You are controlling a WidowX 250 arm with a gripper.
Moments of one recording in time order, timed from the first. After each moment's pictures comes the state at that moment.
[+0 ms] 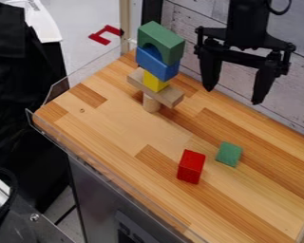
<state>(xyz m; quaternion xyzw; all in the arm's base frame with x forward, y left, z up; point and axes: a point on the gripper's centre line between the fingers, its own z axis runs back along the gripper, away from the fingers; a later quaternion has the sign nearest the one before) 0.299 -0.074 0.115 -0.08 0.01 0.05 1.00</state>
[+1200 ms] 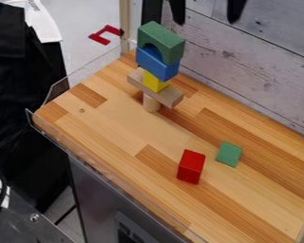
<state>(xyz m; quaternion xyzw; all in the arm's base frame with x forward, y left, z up) 0.317 -0.007 0.184 -0.06 -0.09 0.32 0.94</state>
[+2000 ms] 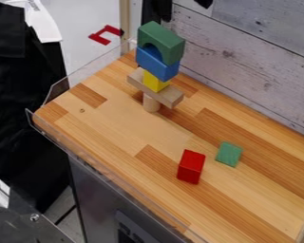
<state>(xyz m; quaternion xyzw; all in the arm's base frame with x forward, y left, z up) 0.329 0.029 0.166 -0.05 -0.07 0.56 0.82</state>
